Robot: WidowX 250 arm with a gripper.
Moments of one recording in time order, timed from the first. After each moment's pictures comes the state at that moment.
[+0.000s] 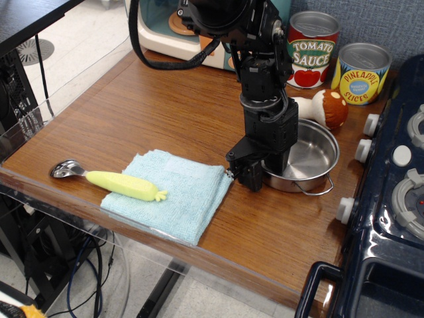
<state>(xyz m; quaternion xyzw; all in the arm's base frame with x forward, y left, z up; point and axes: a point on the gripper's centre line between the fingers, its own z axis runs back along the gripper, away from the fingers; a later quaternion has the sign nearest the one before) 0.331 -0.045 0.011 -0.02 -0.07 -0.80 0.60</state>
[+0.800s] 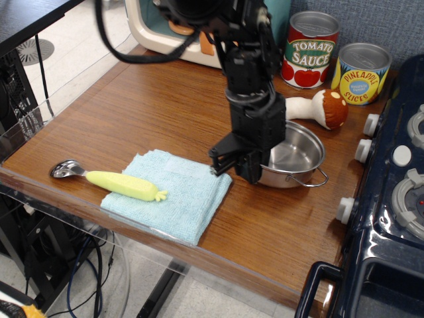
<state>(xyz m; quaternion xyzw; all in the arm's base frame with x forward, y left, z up) 0.309 -0.037 0.035 -0.01 -0.07 -0.81 0.58</state>
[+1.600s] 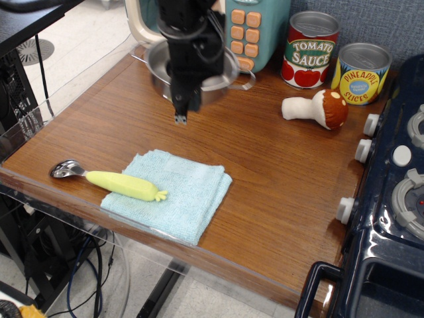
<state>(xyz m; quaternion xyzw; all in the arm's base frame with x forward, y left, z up) 0.316 0.045 0.102 0.14 -0.10 -0.51 0.84</state>
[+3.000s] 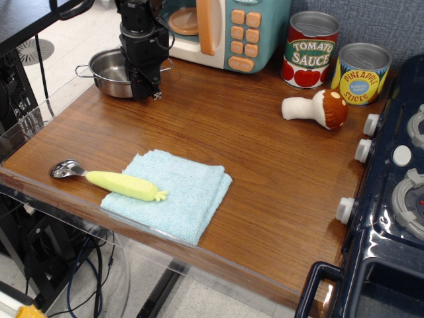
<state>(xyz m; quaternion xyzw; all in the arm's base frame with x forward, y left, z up) 0.388 0.164 0.021 0.11 -0.06 -0.26 0.96</state>
